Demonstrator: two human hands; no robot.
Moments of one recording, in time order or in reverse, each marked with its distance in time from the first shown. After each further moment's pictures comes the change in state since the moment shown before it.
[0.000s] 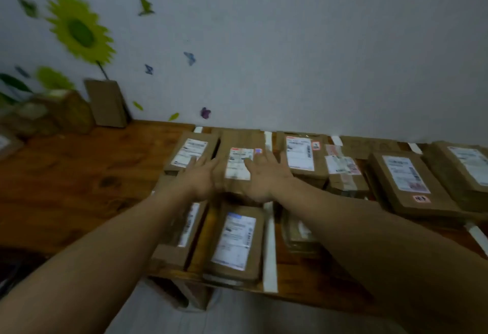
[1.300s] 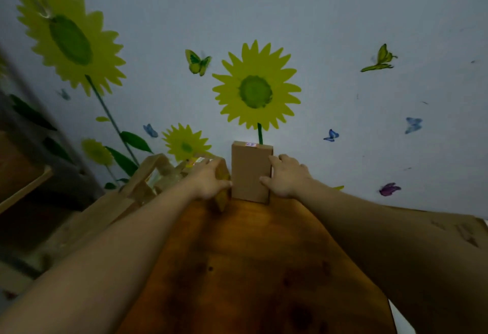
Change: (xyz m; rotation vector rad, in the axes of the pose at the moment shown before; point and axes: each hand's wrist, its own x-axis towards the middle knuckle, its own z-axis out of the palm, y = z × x) left_hand 0.180 -0.591 -0.228 -0.157 0.141 -0.181; right_hand 0.469 -0.441 -0.141 0.216 0.175 0.026
